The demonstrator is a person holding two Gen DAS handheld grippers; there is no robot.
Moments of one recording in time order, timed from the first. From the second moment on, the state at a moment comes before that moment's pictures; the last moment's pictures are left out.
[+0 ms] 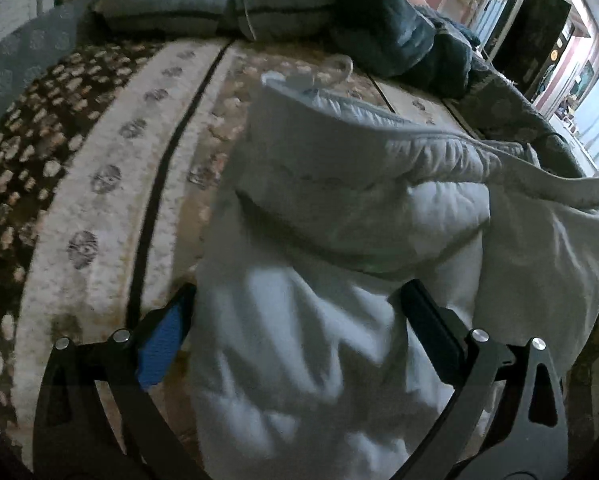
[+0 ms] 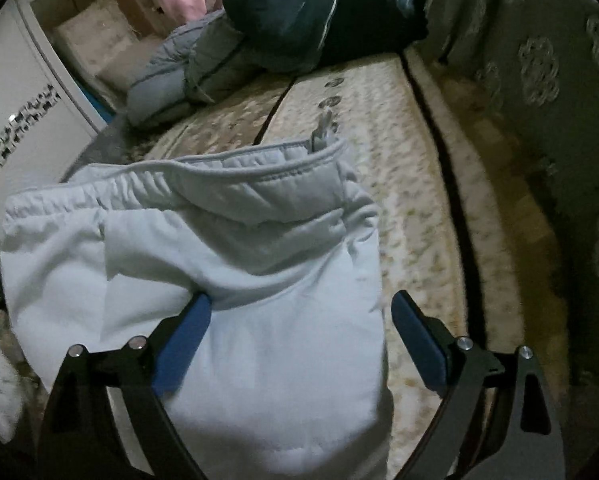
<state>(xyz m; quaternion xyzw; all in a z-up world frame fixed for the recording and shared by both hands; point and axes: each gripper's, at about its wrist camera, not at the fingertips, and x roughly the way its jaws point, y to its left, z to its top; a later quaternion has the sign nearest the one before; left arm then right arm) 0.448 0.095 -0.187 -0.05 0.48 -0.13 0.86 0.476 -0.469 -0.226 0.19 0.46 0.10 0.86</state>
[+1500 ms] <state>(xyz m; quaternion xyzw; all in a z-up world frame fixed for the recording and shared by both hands) 0.393 0.023 -0.076 0.00 0.44 -0.07 0.90 0.466 -0.350 -0.095 0.10 0.41 0.01 0.90</state>
